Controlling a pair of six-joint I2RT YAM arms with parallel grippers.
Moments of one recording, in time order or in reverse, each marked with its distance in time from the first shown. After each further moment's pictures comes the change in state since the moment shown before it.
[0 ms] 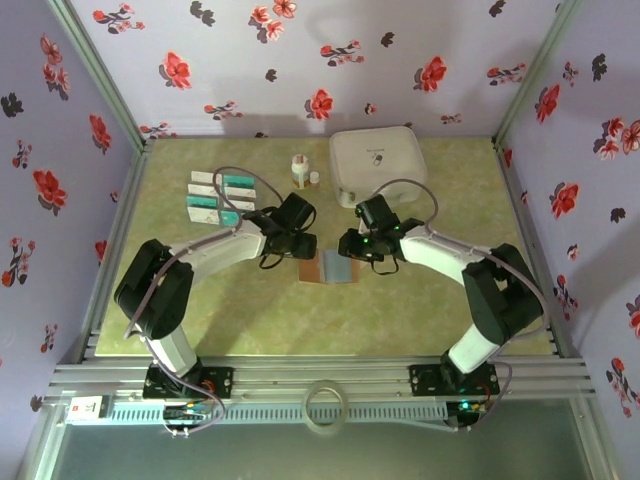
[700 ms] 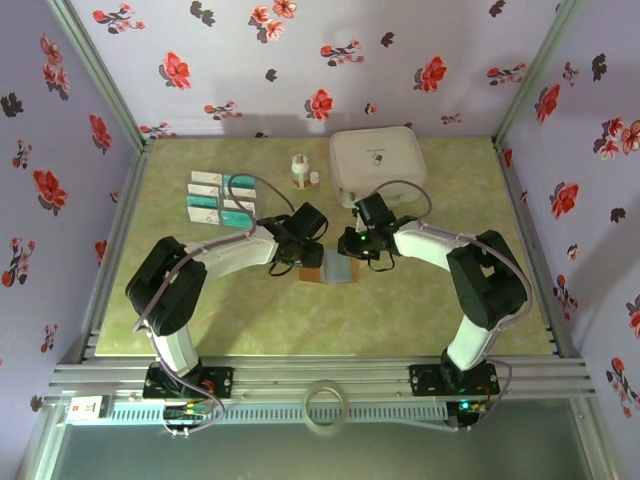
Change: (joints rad) left arm -0.066 0.063 -0.004 0.029 0.011 -0.045; right arm -0.023 0.103 0.032 0.063 -0.070 0.000
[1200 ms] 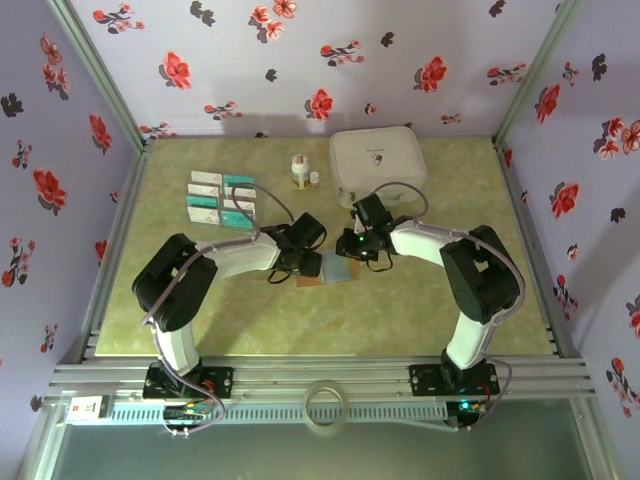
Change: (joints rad) left arm 0.000 0.034 -0.084 0.082 -0.010 0.027; right arm -0.004 0.050 0.011 0.011 -0.008 -0.001
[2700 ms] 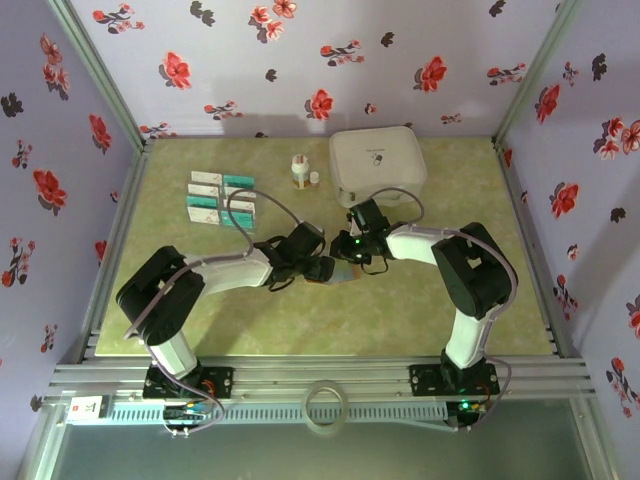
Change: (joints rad) left arm -0.062 -0.112 -0.147 0.258 -0.003 0.068; right arm 0.024 0.042 -0.039 0.139 -0.055 0.084
